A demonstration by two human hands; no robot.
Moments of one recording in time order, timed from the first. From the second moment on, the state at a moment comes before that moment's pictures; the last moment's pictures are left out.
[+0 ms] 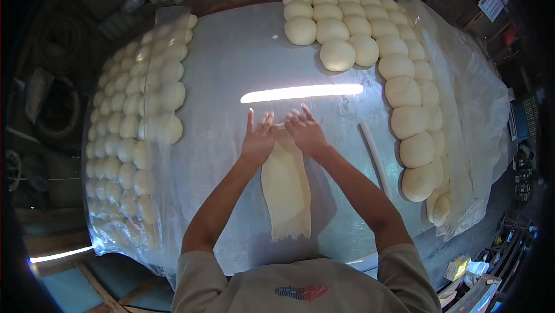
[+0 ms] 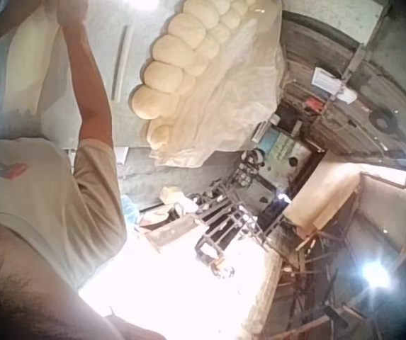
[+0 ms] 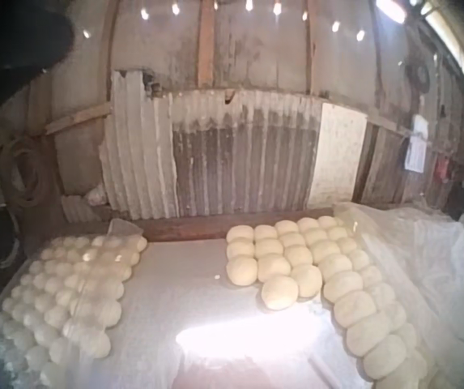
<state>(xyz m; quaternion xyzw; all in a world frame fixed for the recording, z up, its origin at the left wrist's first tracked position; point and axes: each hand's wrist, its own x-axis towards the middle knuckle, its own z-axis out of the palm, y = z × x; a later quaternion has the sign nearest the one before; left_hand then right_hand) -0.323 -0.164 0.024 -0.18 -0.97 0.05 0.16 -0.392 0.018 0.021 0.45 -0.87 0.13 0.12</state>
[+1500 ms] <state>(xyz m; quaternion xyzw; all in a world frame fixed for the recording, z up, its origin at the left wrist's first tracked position) -0.192 -0.104 0.065 -0.02 -0.99 -0.12 0.05 -0.254 0.062 0.066 0.25 -0.93 0.25 -0.10</state>
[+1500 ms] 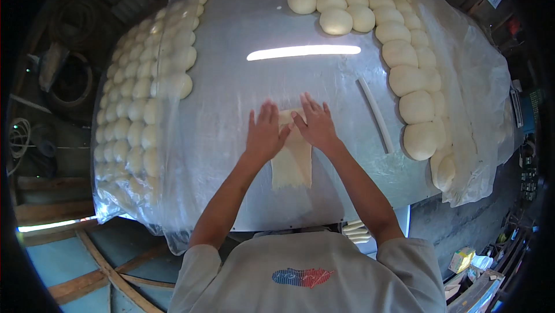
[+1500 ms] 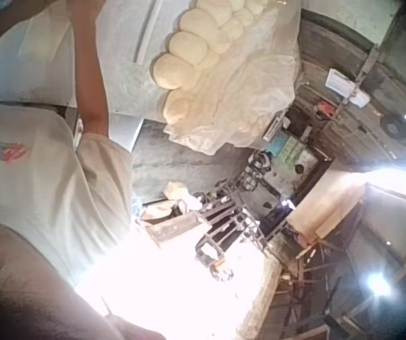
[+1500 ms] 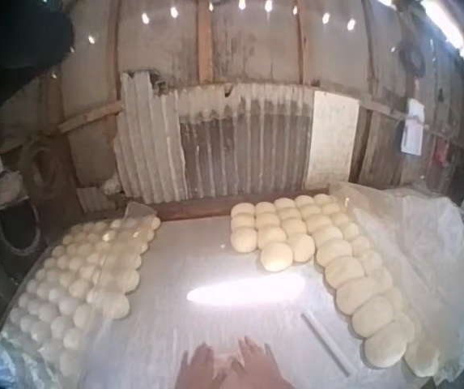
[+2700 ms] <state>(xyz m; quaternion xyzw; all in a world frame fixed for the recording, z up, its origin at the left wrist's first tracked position) -0.008 -0.085 0.031 -0.02 -0.99 -0.14 -0.06 -0.065 0.135 0.039 0.31 -0.93 0.20 -0.06</state>
